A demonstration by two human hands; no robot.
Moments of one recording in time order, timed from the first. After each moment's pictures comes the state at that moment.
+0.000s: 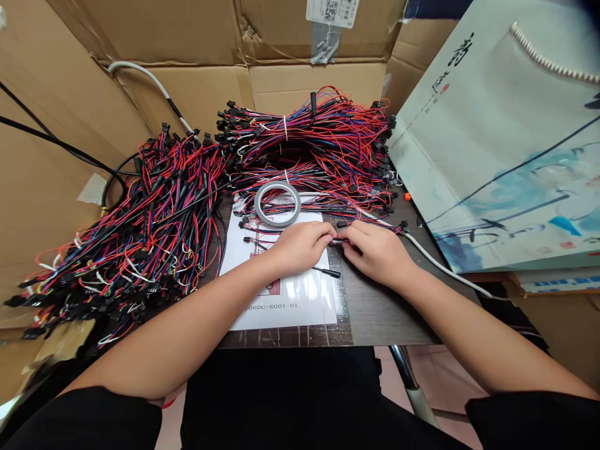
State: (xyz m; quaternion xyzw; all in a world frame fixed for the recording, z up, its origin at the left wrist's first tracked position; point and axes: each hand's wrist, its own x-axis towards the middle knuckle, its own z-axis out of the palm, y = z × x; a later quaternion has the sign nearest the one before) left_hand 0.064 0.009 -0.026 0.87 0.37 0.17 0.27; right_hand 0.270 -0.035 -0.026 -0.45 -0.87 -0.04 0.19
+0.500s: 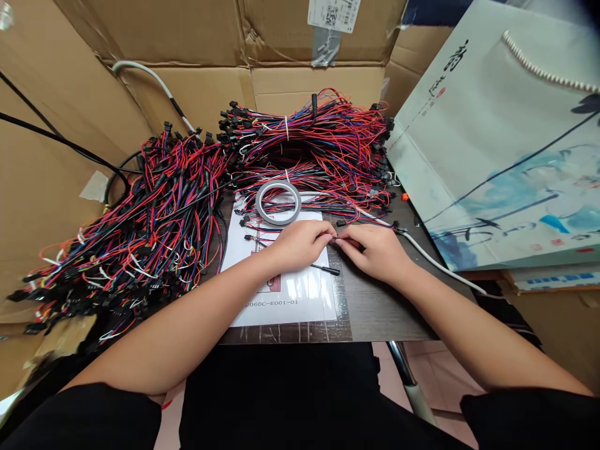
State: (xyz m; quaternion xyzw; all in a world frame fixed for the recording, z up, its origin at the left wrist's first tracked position) left_hand 0.062 0.009 -0.025 0.86 0.37 0.18 0.29; right_hand 0.270 -0.037 -0.026 -0.45 -0.86 0.05 0.23
